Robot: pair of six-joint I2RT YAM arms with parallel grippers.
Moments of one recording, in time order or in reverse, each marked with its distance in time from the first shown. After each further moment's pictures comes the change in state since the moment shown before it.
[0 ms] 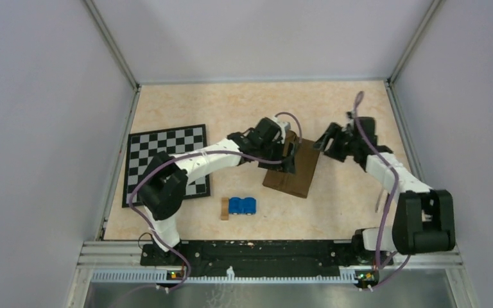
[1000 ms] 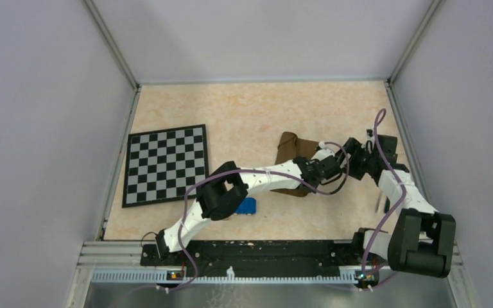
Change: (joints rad) left arm -0.403 0.510 0.537 -0.293 -0.716 -0.013; right arm -0.331 -0.241 -0.171 -0.122 -0.059 -0.101
